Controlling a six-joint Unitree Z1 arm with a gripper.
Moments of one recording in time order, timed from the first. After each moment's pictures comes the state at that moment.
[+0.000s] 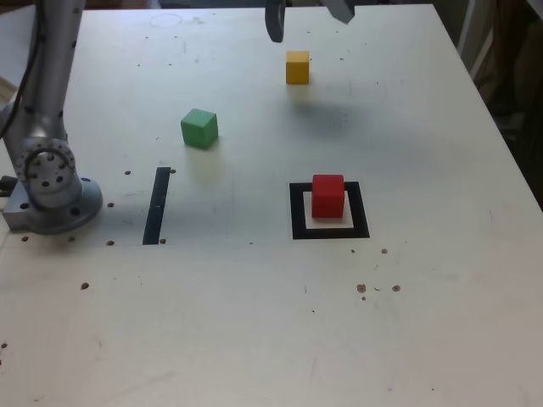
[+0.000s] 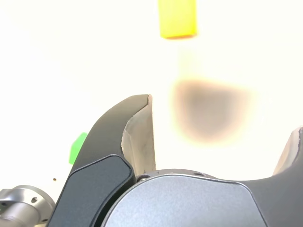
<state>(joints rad) 0.55 2.05 -1.90 1.40 0.23 0.59</state>
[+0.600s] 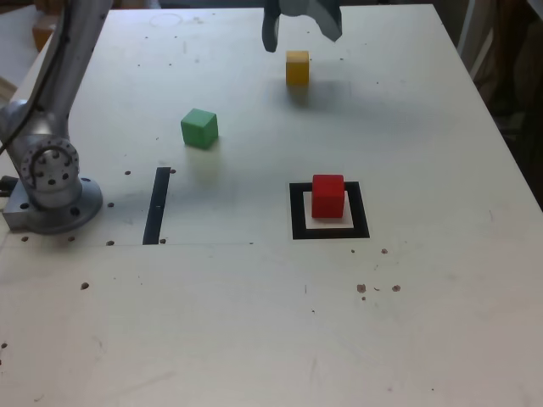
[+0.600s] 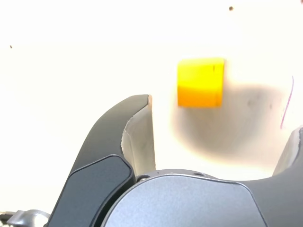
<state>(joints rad) 0.65 2.24 -2.01 1.39 0.27 0.68</state>
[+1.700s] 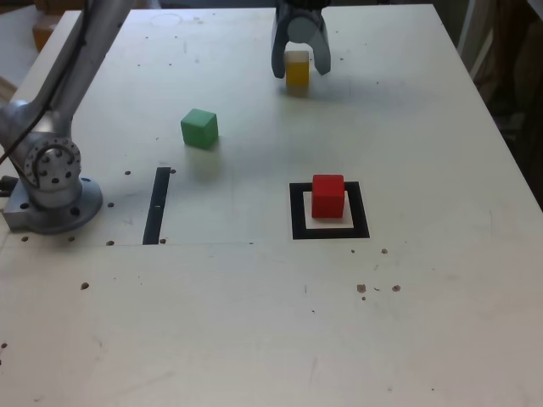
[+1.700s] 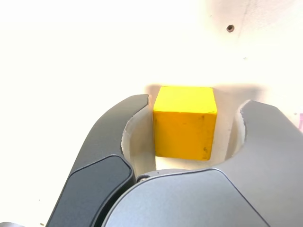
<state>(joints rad) 0.70 2.36 -2.06 1.35 0.17 0.69</state>
